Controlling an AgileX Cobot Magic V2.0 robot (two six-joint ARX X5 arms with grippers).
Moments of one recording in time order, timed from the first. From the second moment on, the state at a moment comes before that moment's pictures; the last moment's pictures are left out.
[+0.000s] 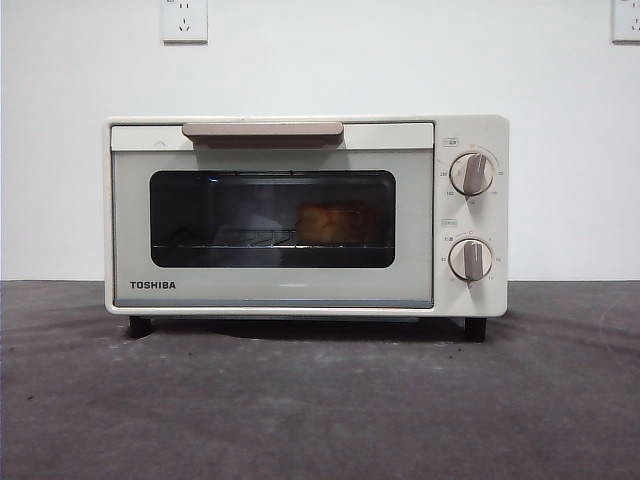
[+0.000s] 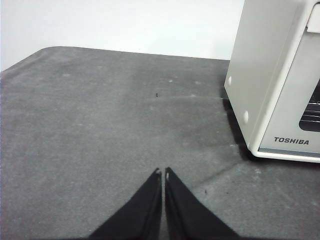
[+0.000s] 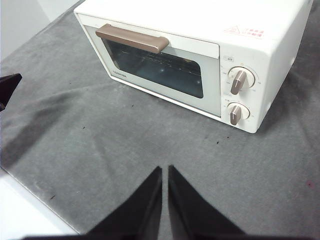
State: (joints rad) left arm 0.01 0.00 0.03 -0.17 -0.03 -0.07; right arm 0.80 0.57 0.99 -0.92 0.08 0.33
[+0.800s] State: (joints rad) left arm 0.01 0.00 0.03 -0.17 -0.03 -0.07; right arm 0.07 0.04 0.12 -0.29 0.05 0.13
